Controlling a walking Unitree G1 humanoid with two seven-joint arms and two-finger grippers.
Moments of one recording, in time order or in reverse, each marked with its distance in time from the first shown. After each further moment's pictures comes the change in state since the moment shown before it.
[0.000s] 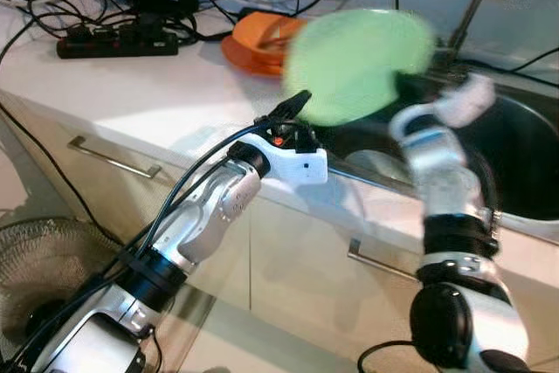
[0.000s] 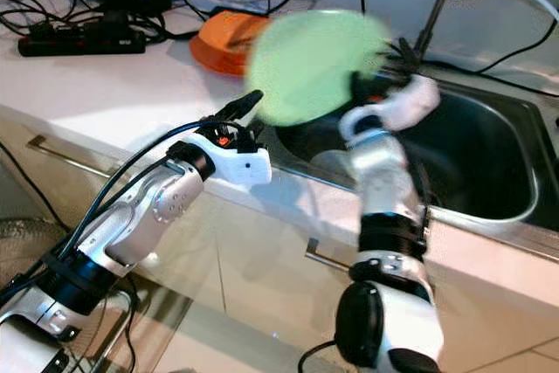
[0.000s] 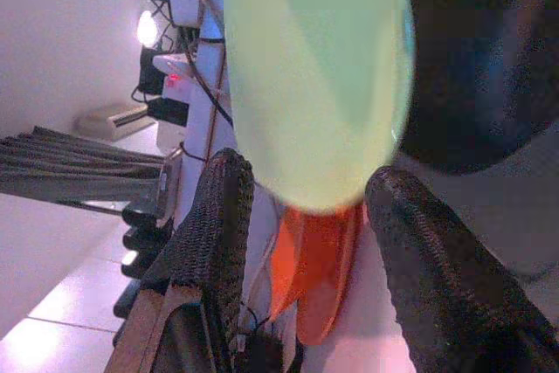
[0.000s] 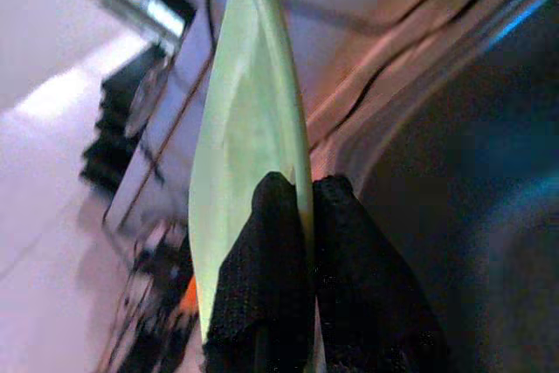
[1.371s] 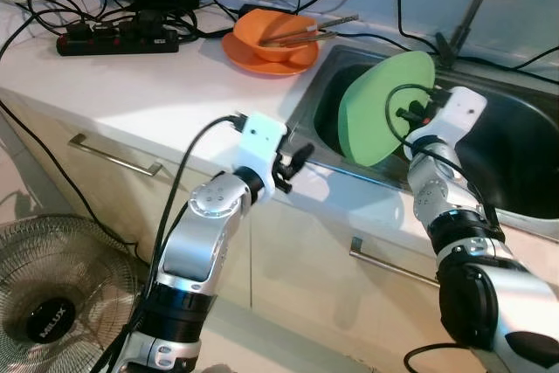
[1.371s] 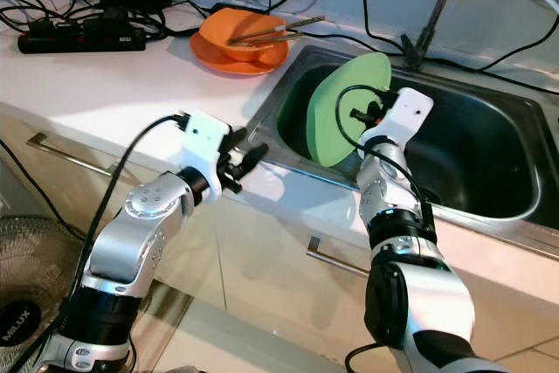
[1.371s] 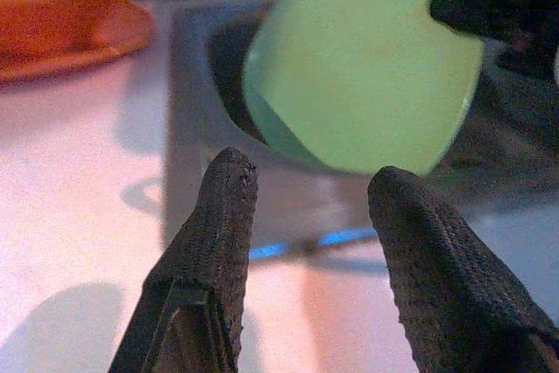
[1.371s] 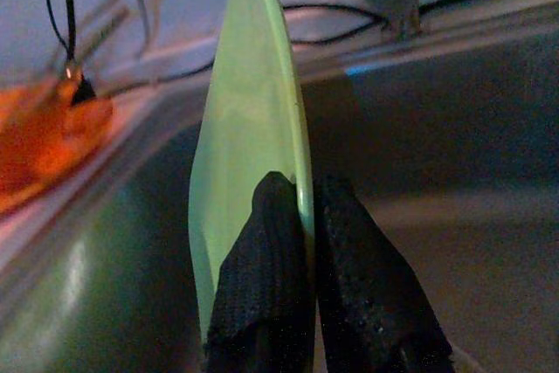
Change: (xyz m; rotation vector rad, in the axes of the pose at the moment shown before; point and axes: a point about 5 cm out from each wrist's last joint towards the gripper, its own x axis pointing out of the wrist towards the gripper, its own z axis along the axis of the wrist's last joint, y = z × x) left arm -0.018 -0.026 0.000 -1.363 0.152 -0.154; right arm 0.006 -0.048 -0.016 -0.673 0.063 -0.202
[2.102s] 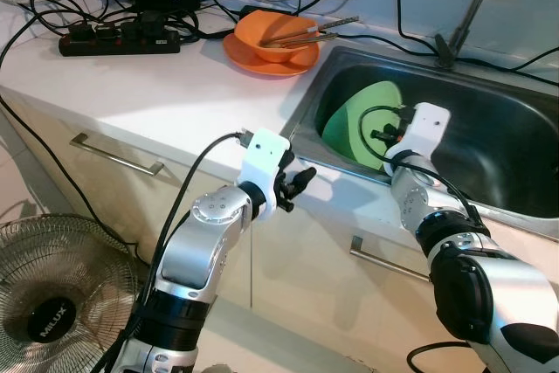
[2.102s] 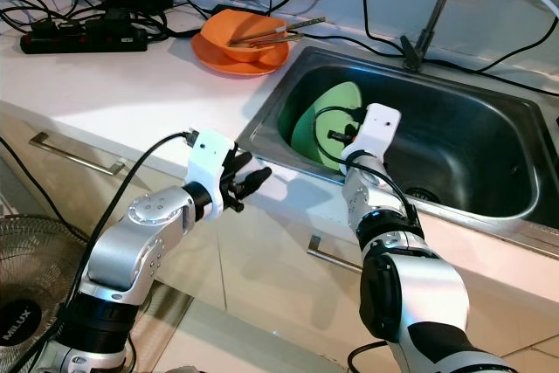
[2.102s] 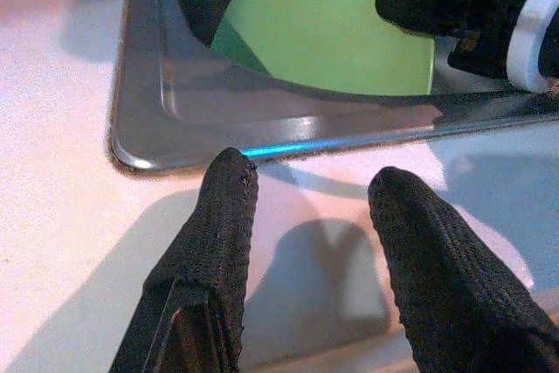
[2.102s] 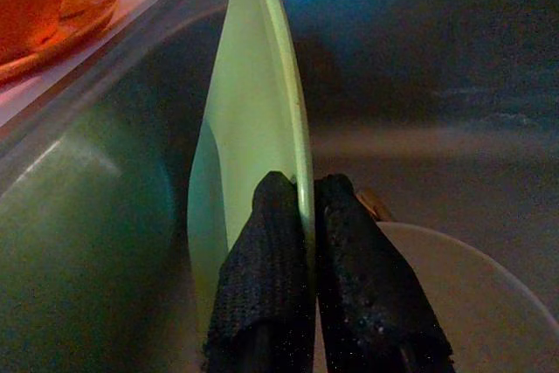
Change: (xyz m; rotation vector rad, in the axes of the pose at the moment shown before) left arm -0.003 -0.007 -0.015 -0.074 0.117 -0.038; right arm -0.005 0.009 -0.031 -0.100 0.160 0.028
